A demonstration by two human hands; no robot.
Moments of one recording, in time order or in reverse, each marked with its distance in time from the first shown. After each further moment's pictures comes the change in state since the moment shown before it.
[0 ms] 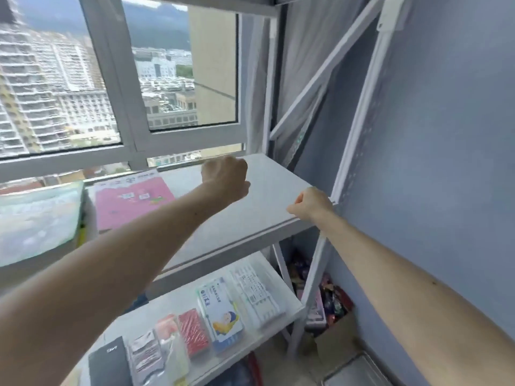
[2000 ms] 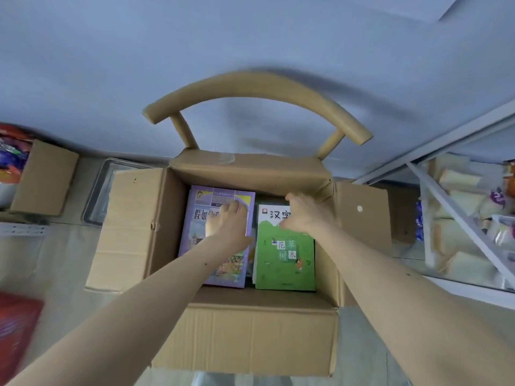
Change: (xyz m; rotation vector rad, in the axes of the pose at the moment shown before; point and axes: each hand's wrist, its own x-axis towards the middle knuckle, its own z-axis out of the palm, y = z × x) left_hand -0.569 0.915 0.258 -0.066 -0.925 1.055; right_hand -0.547 0.957 0.056 0.025 -0.423 0.942
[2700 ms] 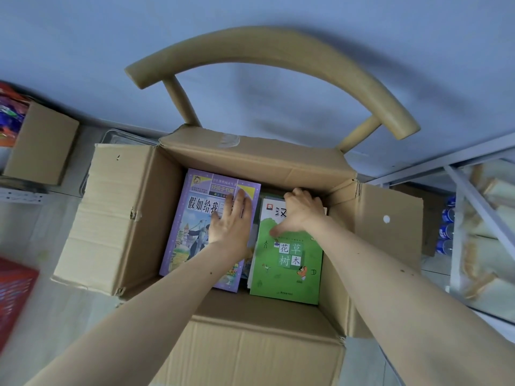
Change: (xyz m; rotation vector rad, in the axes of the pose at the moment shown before) left_hand 0.034 0.013 0.055 0.076 -0.074 -0.092; right_hand 0.071 0.007 0.044 -0.221 -0.108 -0.109
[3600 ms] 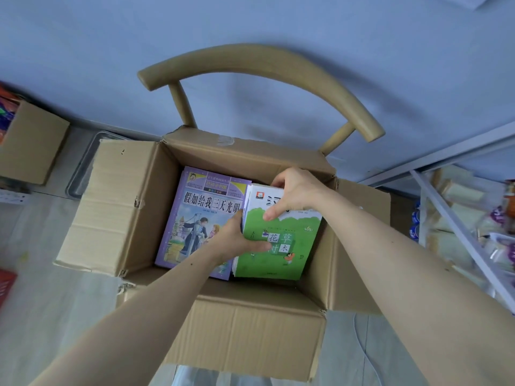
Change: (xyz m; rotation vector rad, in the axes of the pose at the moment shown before) left_hand -0.033 -0.002 0.013 -1.409 -0.148 0.122; right_hand -0.069 -0.002 -0.081 0.328 0.035 -0.144
